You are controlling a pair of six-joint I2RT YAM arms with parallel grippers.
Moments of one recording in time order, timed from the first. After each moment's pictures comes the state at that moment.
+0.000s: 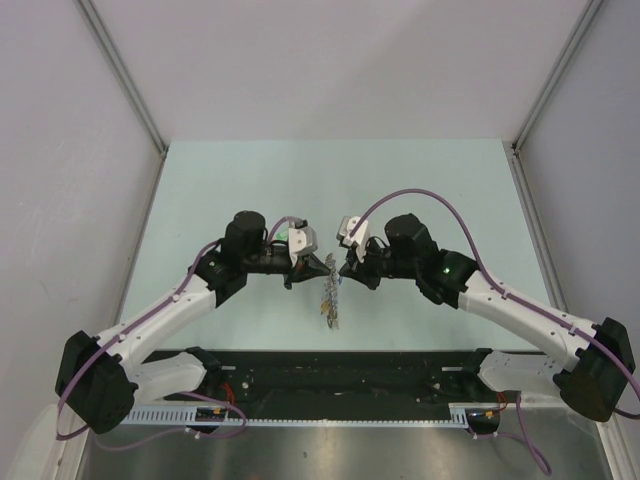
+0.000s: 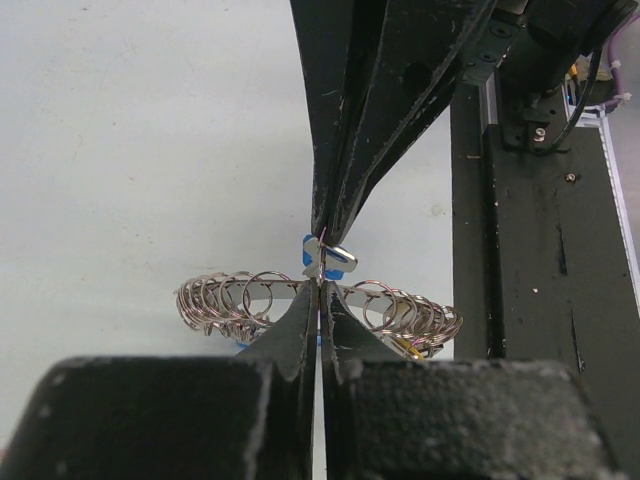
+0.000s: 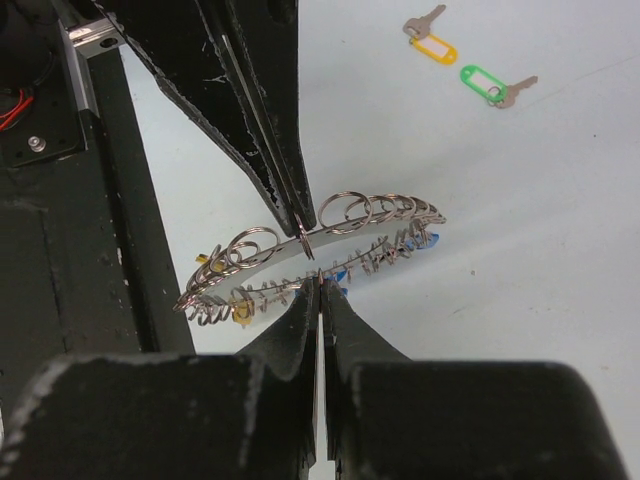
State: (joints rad) left arm -0.61 1.10 0.76 -0.08 0.80 0.30; right arm 0.84 1.15 0.93 -0.26 -0.36 -0.21
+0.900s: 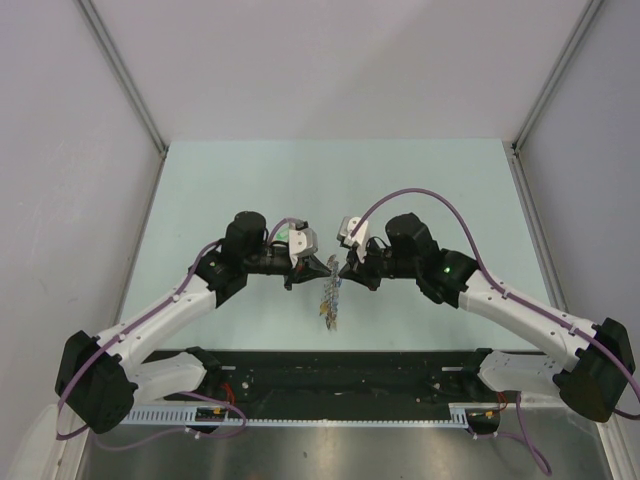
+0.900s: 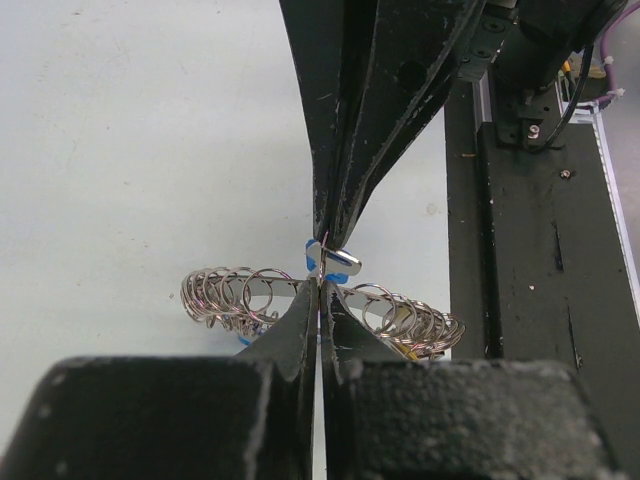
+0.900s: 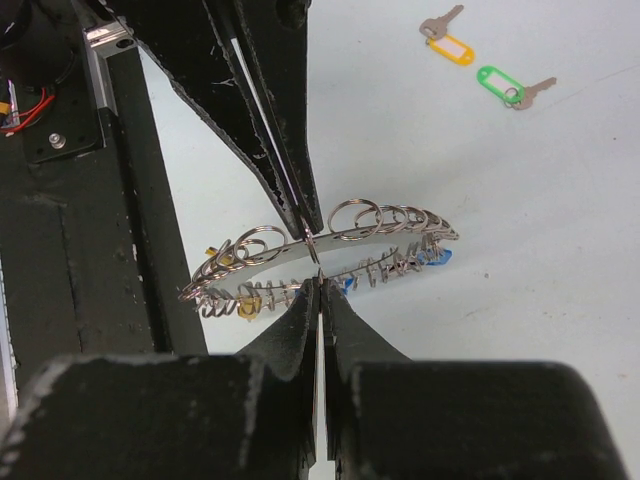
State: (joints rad) left arm -0.62 1.10 0.76 -0.08 0.82 0.32; right arm 0.83 1.15 0.93 -0.26 -0.40 -0.21
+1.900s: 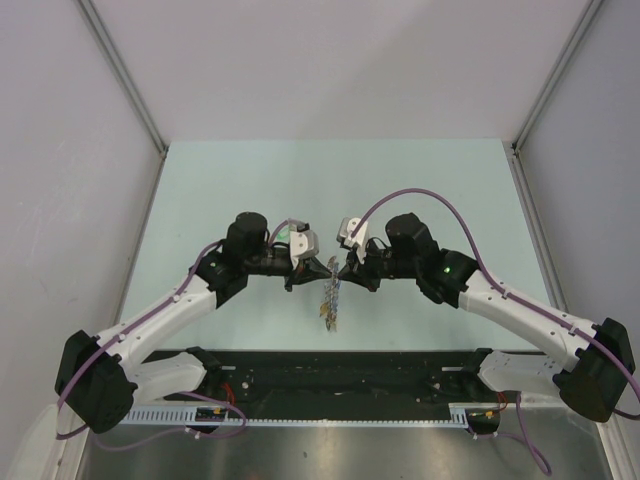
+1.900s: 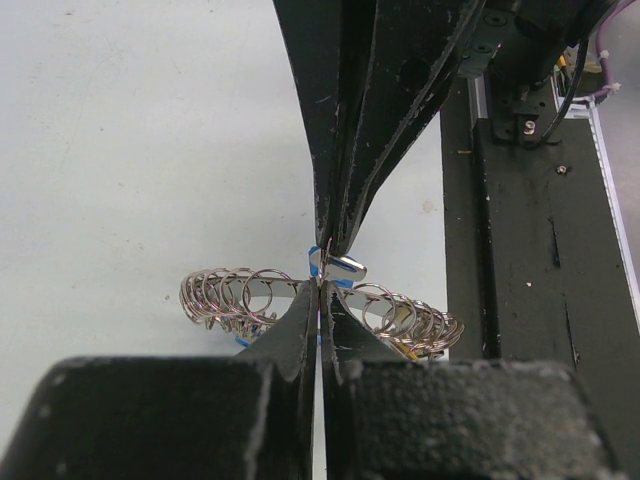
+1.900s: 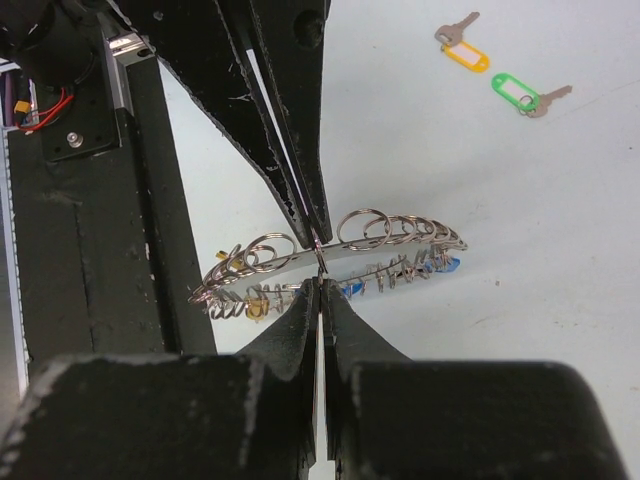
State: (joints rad) left arm -0.63 1.10 0.76 -0.09 0.82 0.33; right arm 0.83 1.15 0.93 -0.26 -0.43 -0.21
